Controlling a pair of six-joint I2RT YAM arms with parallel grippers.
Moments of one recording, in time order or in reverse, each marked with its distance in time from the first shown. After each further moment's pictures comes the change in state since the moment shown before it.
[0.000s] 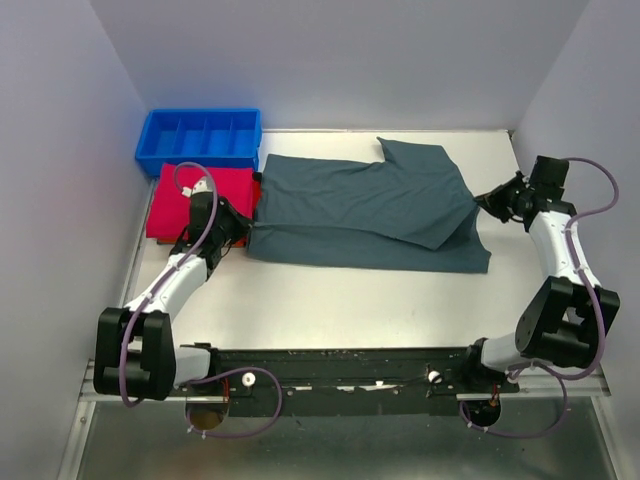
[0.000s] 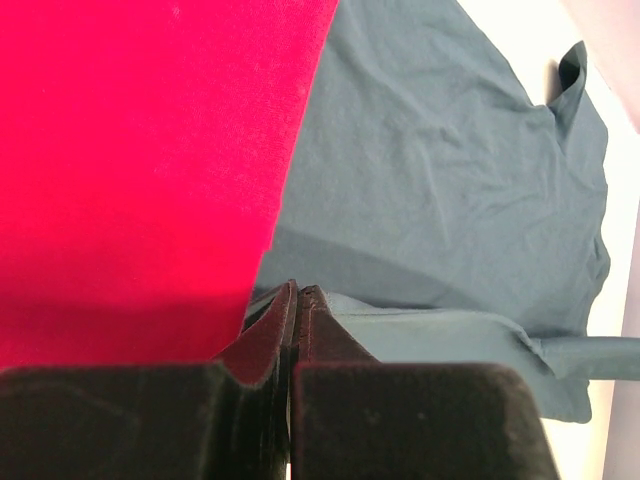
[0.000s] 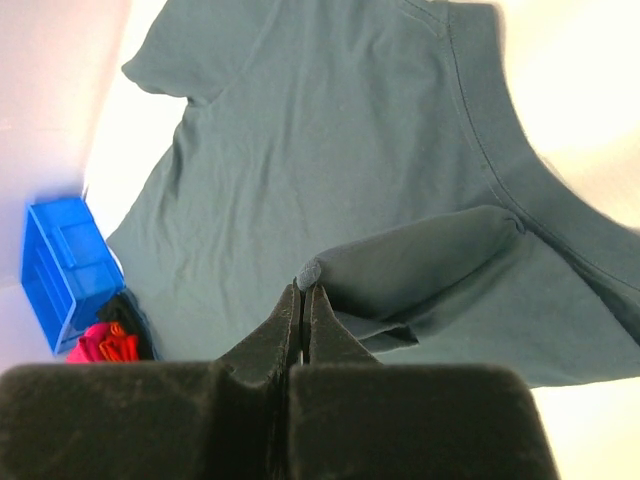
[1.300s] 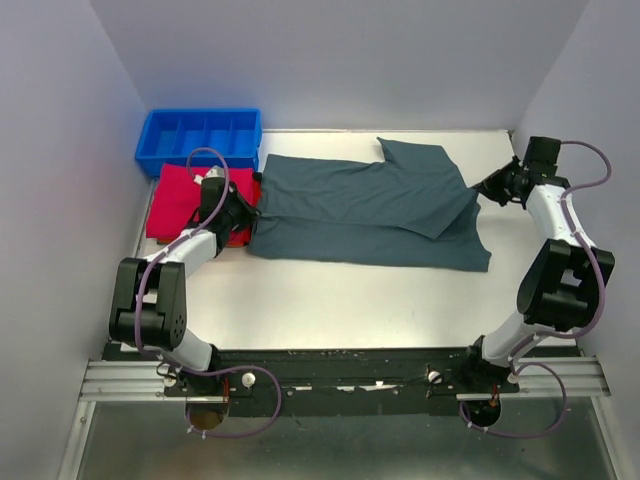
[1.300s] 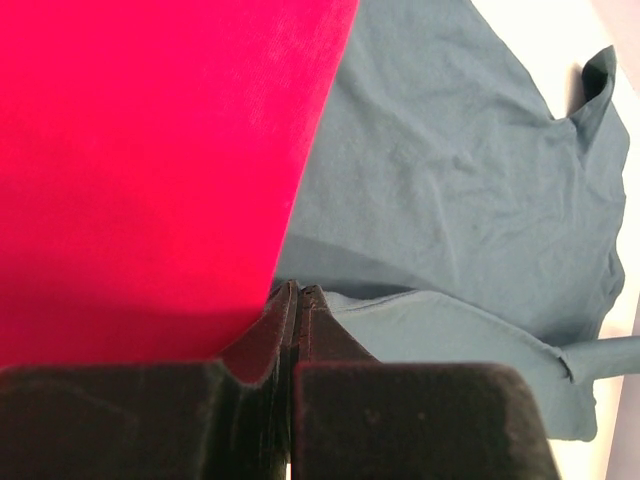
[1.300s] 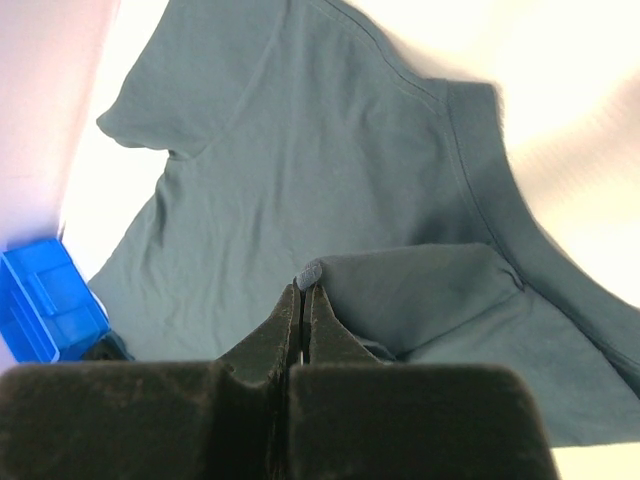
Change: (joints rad) left arm 0.003 0.267 0.128 0.093 0.040 -0.001; right arm 0.031 0.230 0.199 -0.027 0.069 0.001
